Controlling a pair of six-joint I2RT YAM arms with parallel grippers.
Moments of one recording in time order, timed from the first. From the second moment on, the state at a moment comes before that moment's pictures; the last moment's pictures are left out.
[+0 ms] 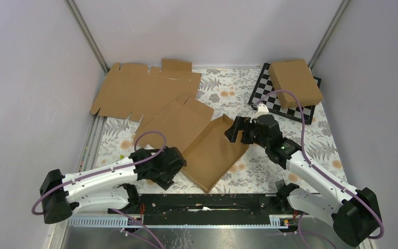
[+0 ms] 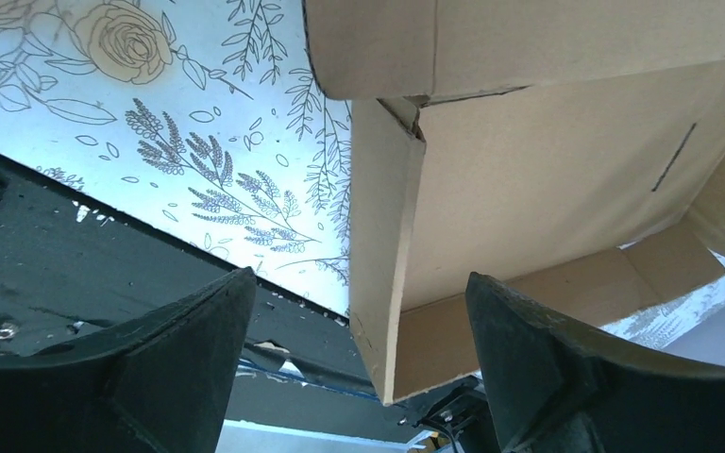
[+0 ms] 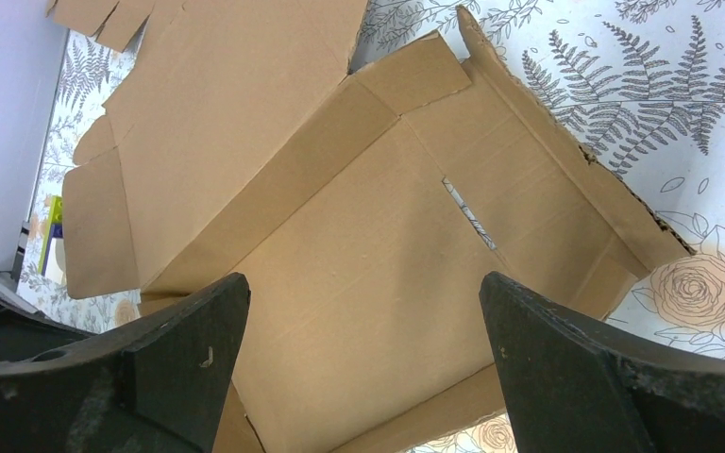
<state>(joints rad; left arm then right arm) -1.09 0.99 0.71 -0.99 -0.26 -1.98 0.56 0.99 0.63 -0.16 -0.04 0.56</state>
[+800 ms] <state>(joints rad) -1.10 1.16 0.63 -0.80 -0.24 -2.01 0.56 0.96 0.59 -0.14 -0.05 0.57</state>
